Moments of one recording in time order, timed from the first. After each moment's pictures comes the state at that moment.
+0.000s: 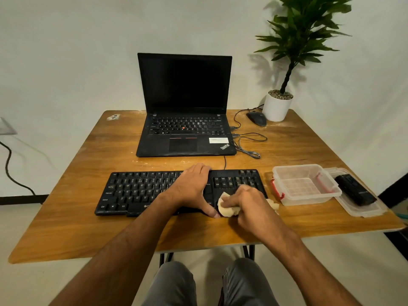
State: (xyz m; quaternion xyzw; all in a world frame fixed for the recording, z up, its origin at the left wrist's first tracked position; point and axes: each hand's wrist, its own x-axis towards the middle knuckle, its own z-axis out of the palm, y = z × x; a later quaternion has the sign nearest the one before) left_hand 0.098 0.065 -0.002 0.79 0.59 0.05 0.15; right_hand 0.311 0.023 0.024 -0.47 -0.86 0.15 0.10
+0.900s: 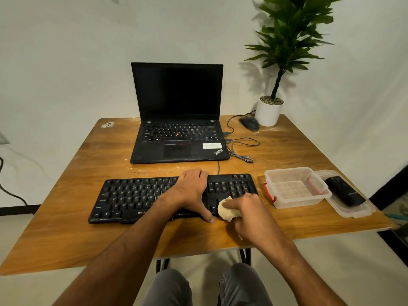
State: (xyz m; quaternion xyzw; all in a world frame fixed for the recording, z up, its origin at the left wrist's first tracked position) left_hand 0.115 0.072 0.011 0.80 0.59 -0.03 0.12; right_hand 0.316 0.011 0.031 -0.55 -0.82 0.15 0.10
